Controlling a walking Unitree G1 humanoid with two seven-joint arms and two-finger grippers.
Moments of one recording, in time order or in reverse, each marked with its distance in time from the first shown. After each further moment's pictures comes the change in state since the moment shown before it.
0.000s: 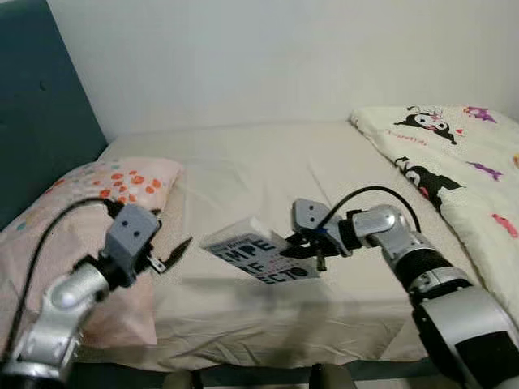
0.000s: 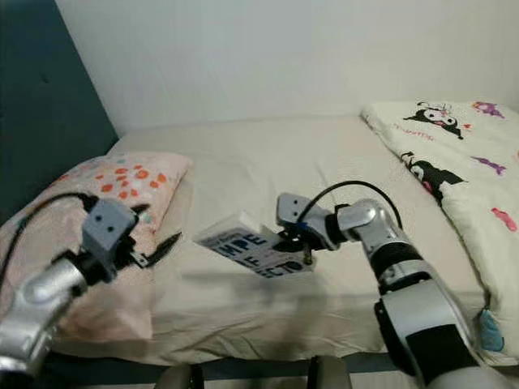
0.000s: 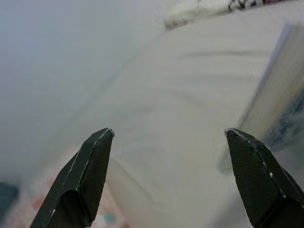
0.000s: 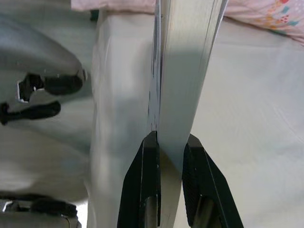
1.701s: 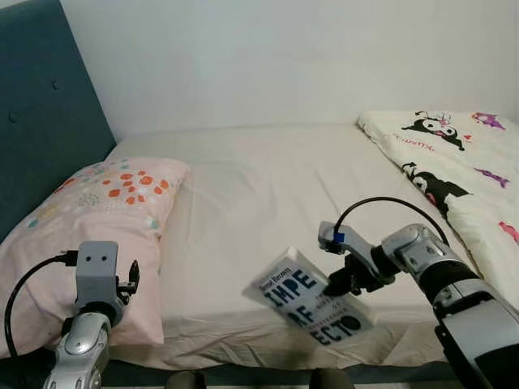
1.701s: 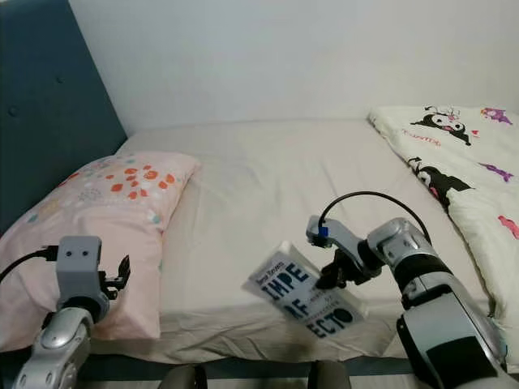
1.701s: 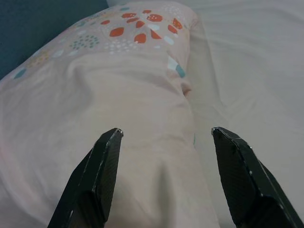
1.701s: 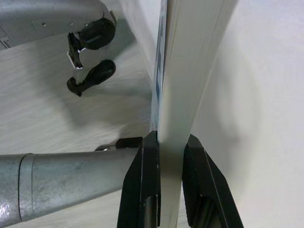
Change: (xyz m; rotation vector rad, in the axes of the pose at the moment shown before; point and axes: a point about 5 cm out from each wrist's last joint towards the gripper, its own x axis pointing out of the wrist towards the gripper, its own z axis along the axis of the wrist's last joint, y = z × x) left arm -0.041 -0.042 -0.080 -0.457 0.431 0.764; right arm -0.018 0.025 -0.055 0.498 0.294 0.072
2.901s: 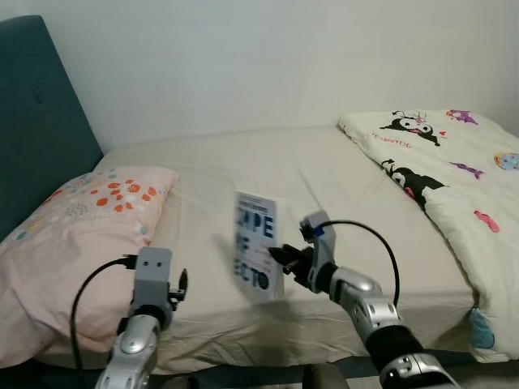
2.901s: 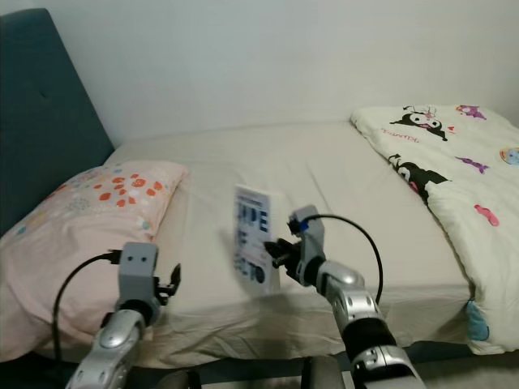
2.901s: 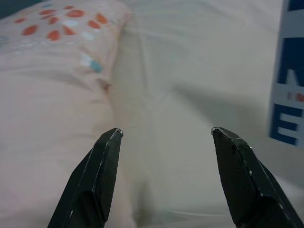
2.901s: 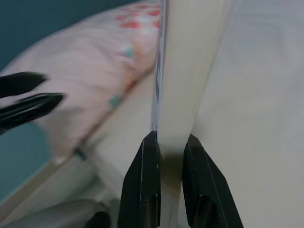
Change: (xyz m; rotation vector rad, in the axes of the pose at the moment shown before) left arm 0.006 -0.057 -0.017 -0.027 0.035 -0.127; right arm 0.057 0.035 0.045 0.310 -0.740 -0.197
